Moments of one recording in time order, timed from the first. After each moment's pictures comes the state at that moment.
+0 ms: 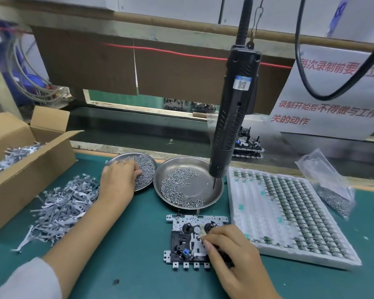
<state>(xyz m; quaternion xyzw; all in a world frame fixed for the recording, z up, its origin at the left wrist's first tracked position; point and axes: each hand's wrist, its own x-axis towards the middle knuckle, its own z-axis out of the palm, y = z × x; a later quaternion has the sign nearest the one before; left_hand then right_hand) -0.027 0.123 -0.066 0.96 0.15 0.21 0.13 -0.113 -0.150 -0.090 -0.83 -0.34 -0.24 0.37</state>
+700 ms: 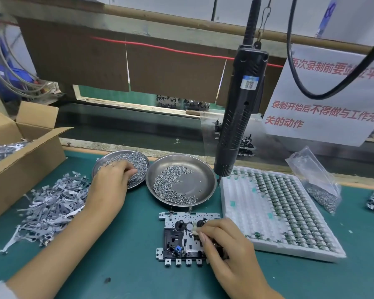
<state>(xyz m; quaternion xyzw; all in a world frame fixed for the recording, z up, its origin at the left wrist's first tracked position) -0.051 0.113 -0.063 0.92 0.09 0.30 0.23 -0.112 -0.153 -0.087 -0.82 -0.33 -0.22 0.40</state>
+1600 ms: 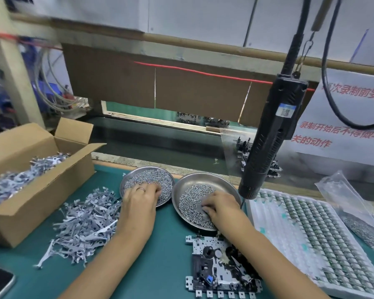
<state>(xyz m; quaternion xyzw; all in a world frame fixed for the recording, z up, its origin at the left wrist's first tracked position) -0.059 0.110 -0.078 0.92 0.06 0.33 0.20 0.000 -0.079 -0.050 -0.96 -0.22 0.05 0.18</state>
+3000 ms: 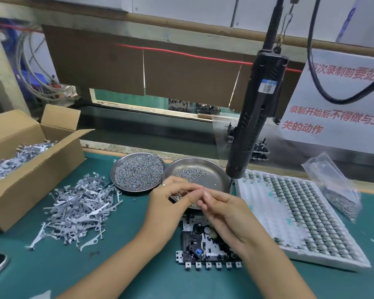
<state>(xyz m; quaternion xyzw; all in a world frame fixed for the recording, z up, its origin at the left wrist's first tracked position) -0.094 0.037 -0.052 0.72 -0.05 0.22 0.66 -0.069 -0.103 -0.041 -0.50 -0.05 0.22 0.84</state>
